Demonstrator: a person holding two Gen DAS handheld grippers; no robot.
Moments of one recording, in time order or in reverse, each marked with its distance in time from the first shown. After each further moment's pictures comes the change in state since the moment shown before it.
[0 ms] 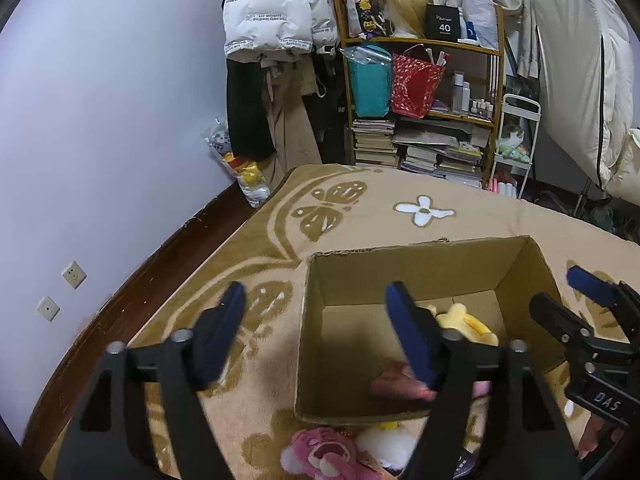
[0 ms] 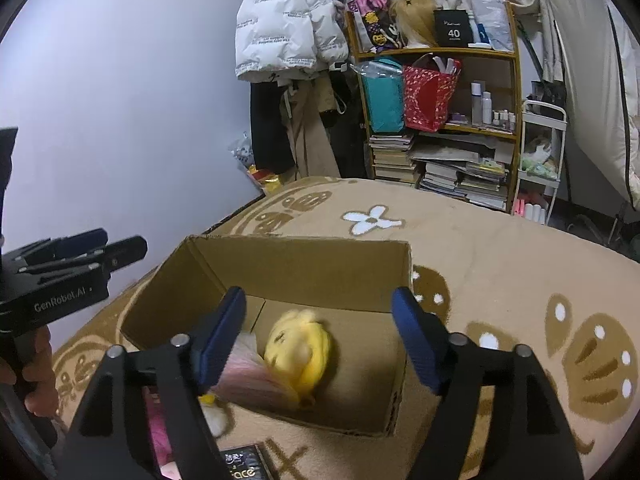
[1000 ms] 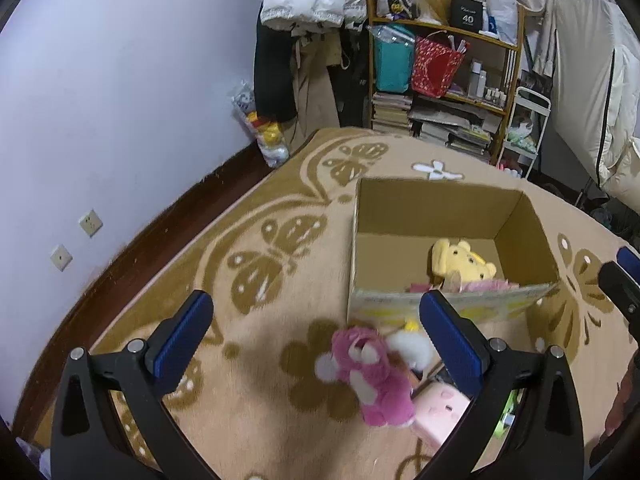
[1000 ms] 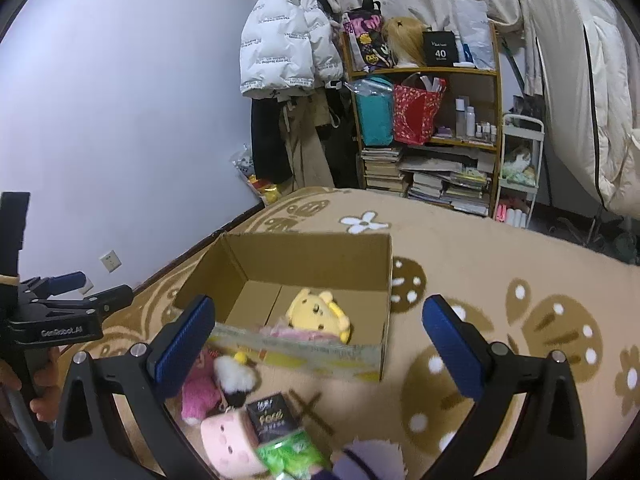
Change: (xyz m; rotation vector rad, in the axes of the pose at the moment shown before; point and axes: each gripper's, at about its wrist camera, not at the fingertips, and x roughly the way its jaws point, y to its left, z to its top) left arm -0.064 0.046 -0.050 -0.086 0.117 0.012; right arm -0.094 0.024 -0.016 0.005 -0.031 -0.033
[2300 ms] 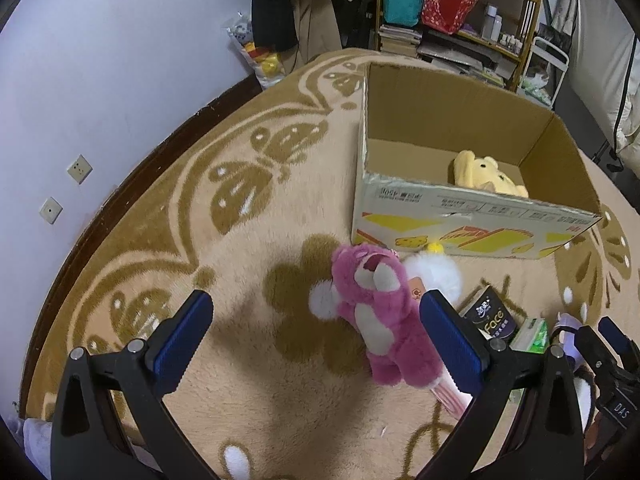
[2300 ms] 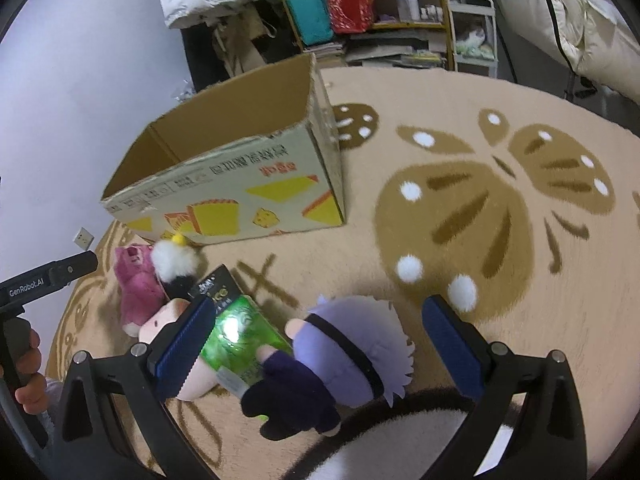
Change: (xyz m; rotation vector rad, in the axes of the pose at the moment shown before) left arm 0.060 -0.001 -0.051 -0.014 0.232 0.004; right arm 0.035 -0.039 -0.107 0.228 0.307 -0.097
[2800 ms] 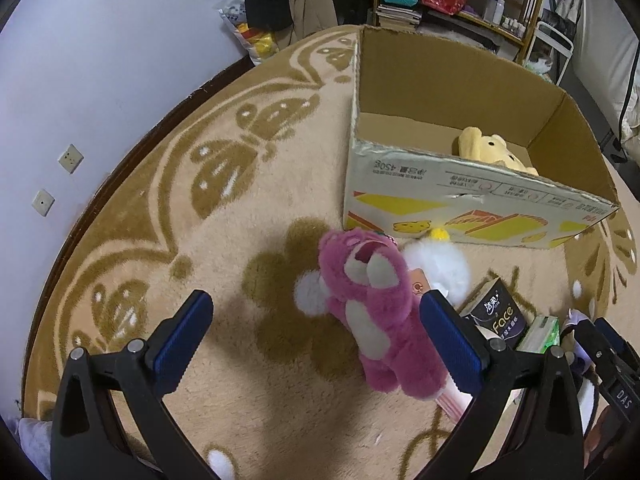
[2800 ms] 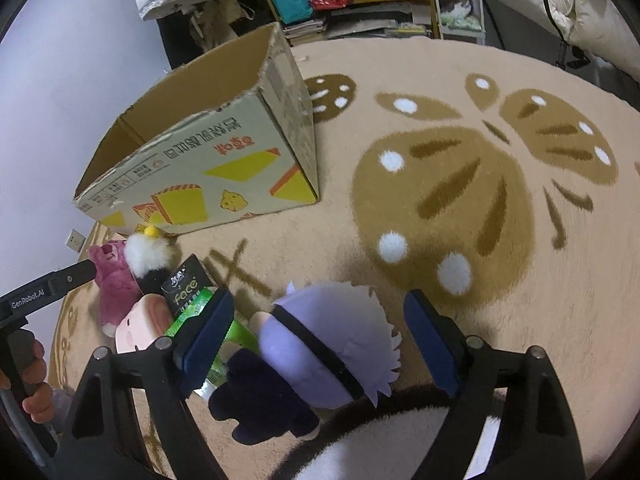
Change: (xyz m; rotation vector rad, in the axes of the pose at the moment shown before) left arm 0.028 -0.009 -0.001 0.005 0.070 -0.008; right arm 0.019 -0.017 -0.001 0.066 0.082 -0.020
